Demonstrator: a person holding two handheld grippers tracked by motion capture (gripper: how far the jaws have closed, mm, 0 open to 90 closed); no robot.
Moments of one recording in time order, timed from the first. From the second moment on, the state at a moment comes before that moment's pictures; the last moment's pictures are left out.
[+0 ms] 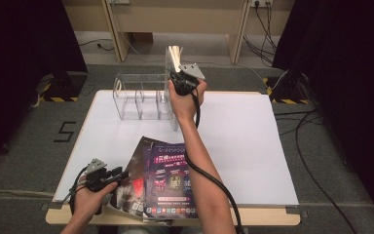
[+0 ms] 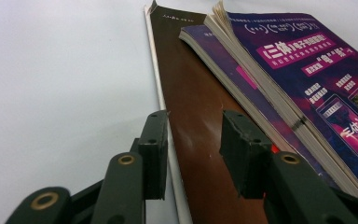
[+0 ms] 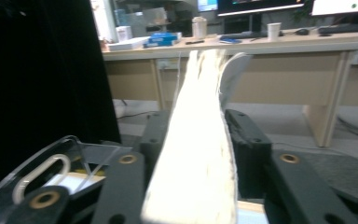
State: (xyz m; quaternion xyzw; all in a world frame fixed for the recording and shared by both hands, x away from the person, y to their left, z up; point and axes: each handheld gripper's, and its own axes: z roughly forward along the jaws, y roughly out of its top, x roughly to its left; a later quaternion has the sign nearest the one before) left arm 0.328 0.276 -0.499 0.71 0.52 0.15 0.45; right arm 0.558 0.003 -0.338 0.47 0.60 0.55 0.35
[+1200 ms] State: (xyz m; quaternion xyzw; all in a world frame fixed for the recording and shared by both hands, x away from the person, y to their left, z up) left arm 0.328 0.275 -0.498 0.71 0.52 0.15 0.45; right arm 0.562 -0.003 -0.325 0.51 0.62 0.51 0.31
